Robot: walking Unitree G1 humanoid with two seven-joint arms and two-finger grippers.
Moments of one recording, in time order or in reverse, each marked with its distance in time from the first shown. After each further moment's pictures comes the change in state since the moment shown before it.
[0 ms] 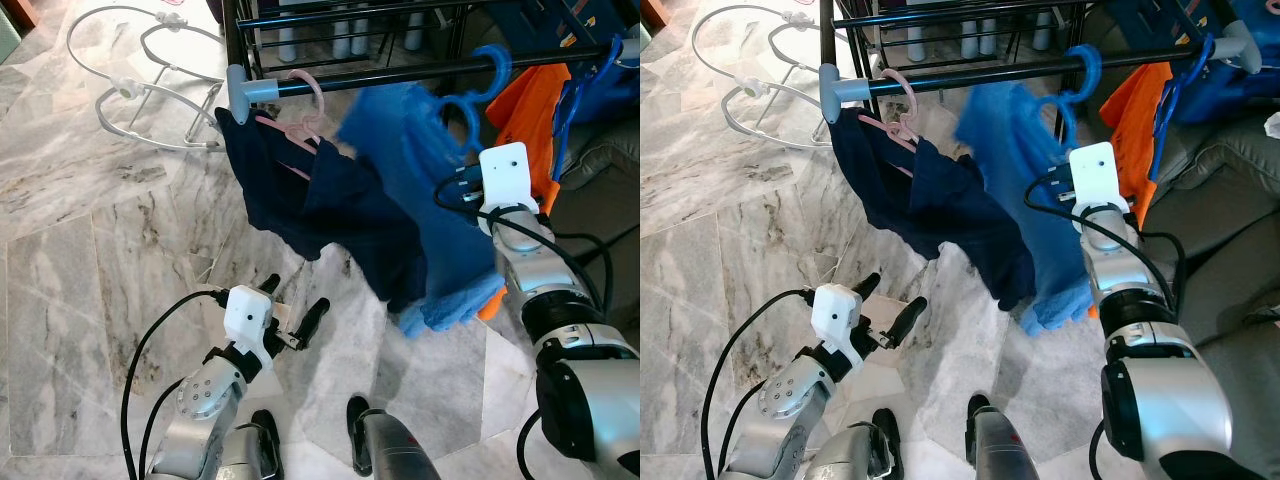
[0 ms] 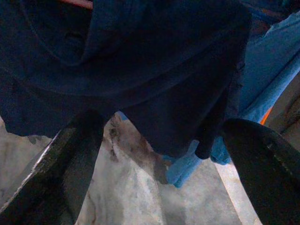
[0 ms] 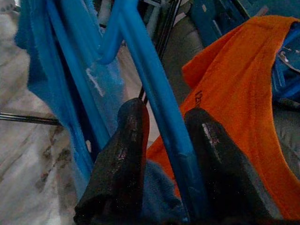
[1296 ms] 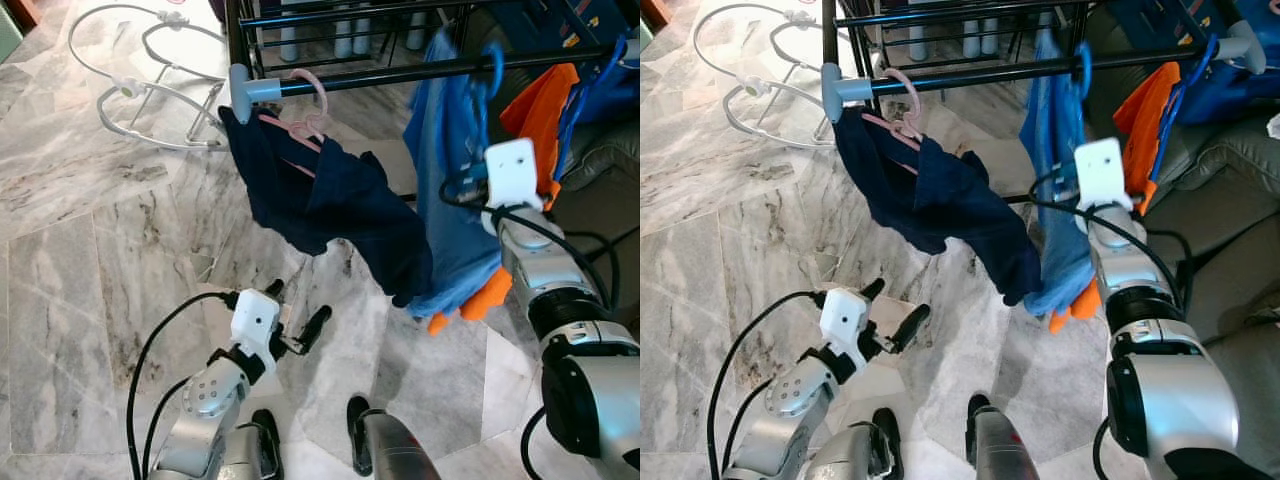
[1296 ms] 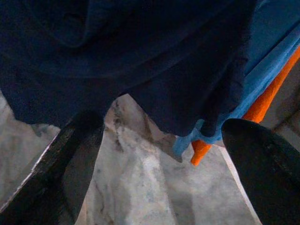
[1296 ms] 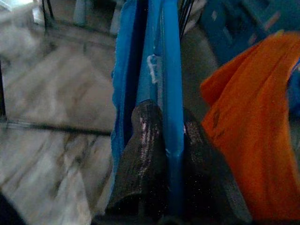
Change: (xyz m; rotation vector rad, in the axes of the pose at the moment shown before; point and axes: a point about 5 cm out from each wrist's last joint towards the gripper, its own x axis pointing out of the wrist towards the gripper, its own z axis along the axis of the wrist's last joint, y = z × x) left arm 0.003 0.000 -0.008 0.047 0.048 0.003; right arm 0.001 -0.008 0.009 0.044 -0.067 0.029
